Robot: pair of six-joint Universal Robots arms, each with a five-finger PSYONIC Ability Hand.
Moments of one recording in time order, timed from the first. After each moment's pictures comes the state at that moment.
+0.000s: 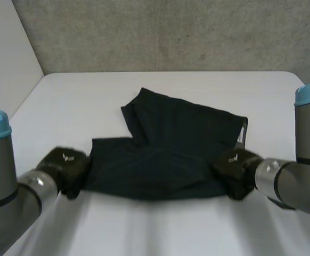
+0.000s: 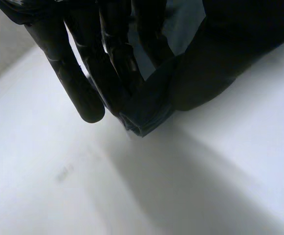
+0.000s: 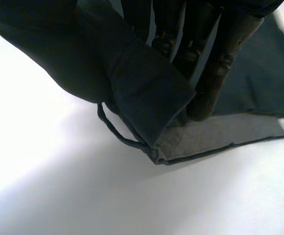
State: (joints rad) left arm 4.30 -1.72 -1.79 2.92 -1.61 3.58; right arm 1.94 -1.20 1.53 0.48 1.34 2.51; left_hand 1.12 1.20 1.19 1.20 0.99; right_hand 0.97 1.17 1.19 1.19 0.97
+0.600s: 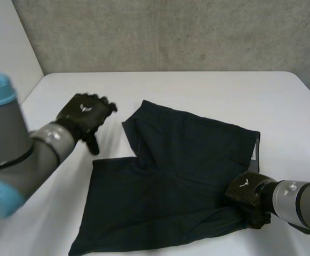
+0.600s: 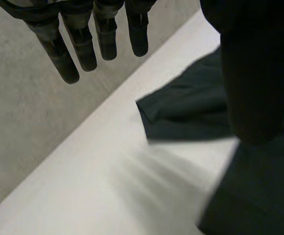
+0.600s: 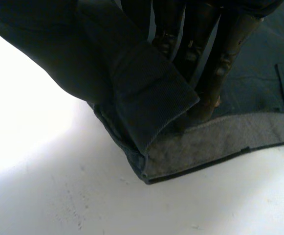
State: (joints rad) left arm 4.31 -1.89 -1.51 3.14 -1.44 3.59; right arm 1.84 -1.27 1.71 0.52 1.26 2.33; left_hand 0.29 0.28 0.28 0.28 0.10; right_hand 0.97 1.17 1.19 1.19 0.97
